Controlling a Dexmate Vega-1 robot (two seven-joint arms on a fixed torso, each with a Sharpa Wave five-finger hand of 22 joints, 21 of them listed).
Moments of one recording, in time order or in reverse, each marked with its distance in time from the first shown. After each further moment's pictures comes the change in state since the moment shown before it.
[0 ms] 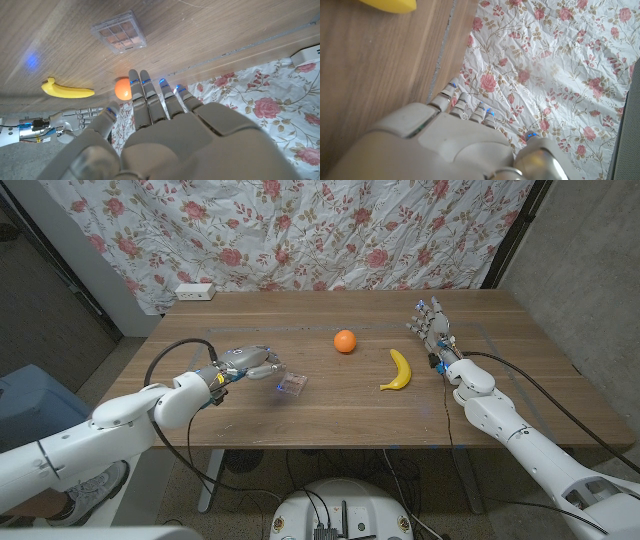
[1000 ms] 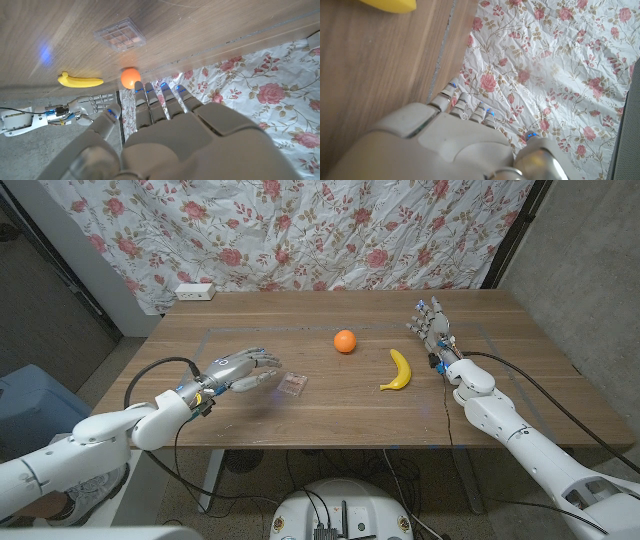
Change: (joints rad) left arm 0.125 -0.006 -0.068 0.258 0.090 -0.325 0.252; left_hand -0.012 -0.001 -0.005 0.075 0.004 -0.255 -0.035 -0.007 -0.005 -0.280 -0.009 -0.004 -0.035 -0.113 -0.008 0.000 0.003 -0.011 -0.004 0.000 0.000; right arm 0.000 0.000 0.000 0.001 0.000 0.000 0.000; right_hand 0.000 0.000 0.000 0.000 0.000 0.000 0.000 0.000 0.000 0.000 0.000 0.000 0.000 0.000 0.000 0.000 0.000 0.000 0.000 0.000 0.000
